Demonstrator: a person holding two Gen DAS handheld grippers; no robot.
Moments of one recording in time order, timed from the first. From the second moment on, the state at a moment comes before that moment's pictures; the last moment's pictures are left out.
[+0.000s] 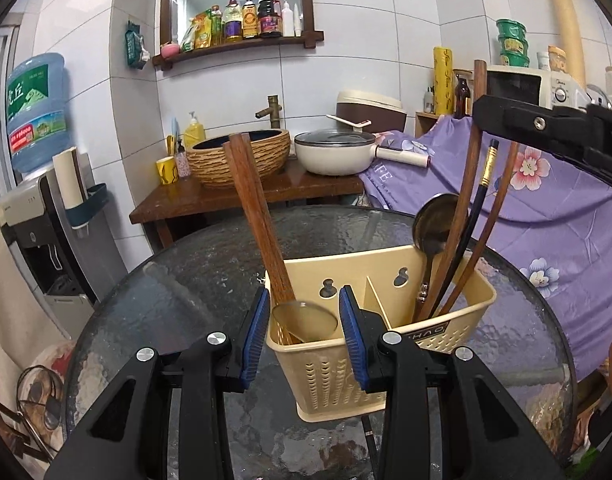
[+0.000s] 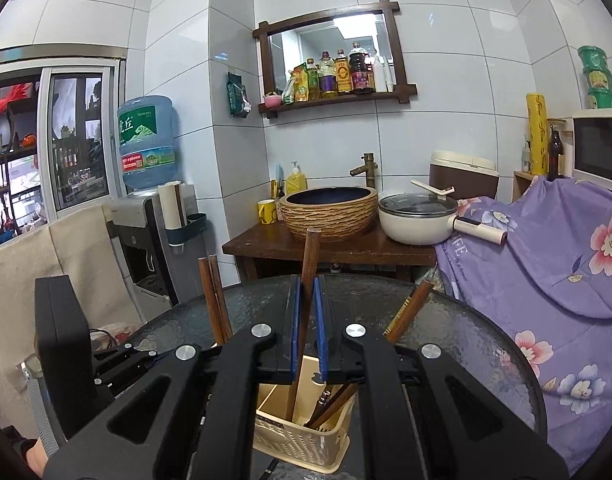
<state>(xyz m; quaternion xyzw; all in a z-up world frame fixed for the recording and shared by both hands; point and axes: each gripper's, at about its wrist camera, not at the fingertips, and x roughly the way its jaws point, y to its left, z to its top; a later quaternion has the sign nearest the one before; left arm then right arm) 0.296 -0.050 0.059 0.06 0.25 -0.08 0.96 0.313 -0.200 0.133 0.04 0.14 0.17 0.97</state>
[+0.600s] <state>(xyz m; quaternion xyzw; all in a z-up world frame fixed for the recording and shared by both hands) 0.244 -0.024 0.066 0.02 0.22 -0.06 0.97 0.256 -0.210 0.130 0.00 0.08 0.13 0.99</state>
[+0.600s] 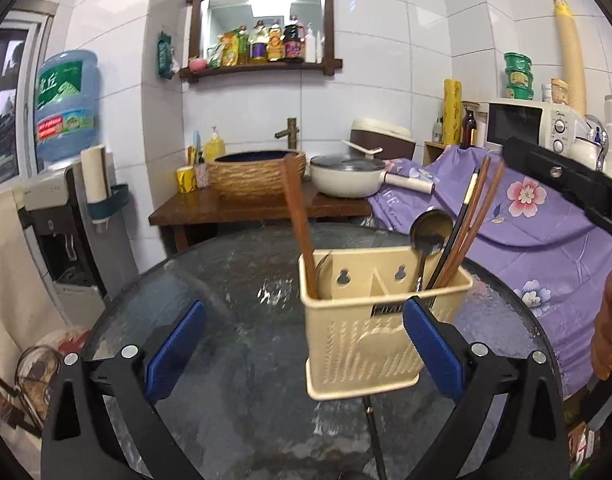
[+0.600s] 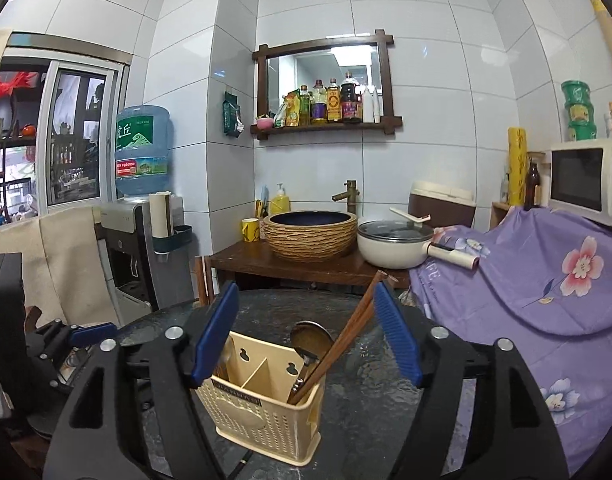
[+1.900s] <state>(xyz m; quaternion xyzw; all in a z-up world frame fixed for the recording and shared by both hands) 0.193 -0.020 -0.054 -0.02 0.39 -0.05 0.92 0.222 -0.211 -0.046 0.04 0.33 0.15 0.93</state>
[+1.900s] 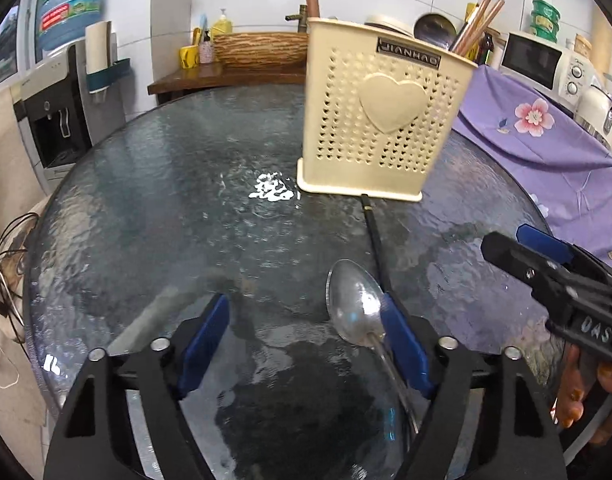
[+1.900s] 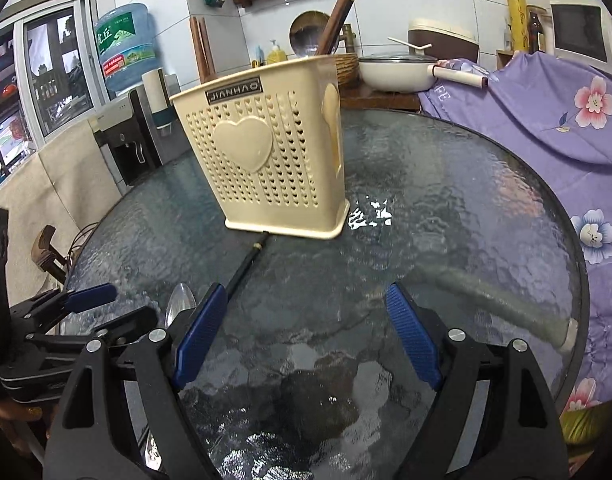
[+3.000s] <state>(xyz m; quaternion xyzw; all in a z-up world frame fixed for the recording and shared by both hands) 0.204 -0.069 -0.069 0.00 0.43 0.03 0.90 0.233 -0.238 -0.063 0.09 0.37 0.15 0.91</state>
